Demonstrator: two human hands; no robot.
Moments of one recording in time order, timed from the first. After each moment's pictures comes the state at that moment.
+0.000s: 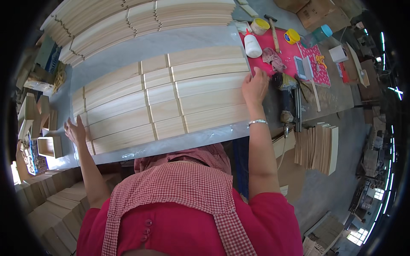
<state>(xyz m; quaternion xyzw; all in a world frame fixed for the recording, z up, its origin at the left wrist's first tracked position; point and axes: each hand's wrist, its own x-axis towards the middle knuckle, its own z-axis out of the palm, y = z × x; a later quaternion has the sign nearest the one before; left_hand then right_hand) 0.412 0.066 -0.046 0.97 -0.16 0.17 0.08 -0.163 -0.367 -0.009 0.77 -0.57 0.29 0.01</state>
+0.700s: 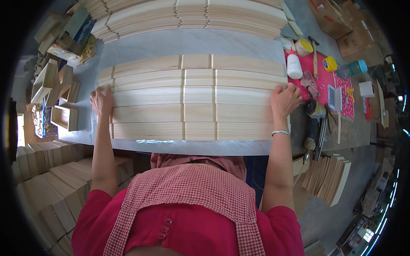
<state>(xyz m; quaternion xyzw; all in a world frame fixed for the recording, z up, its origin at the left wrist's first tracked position) 0.369 0.000 -0.006 0.98 -0.14 0.07 0.09 -0.120 -0.379 -0.014 0.75 -0.62 0.22 0.08</state>
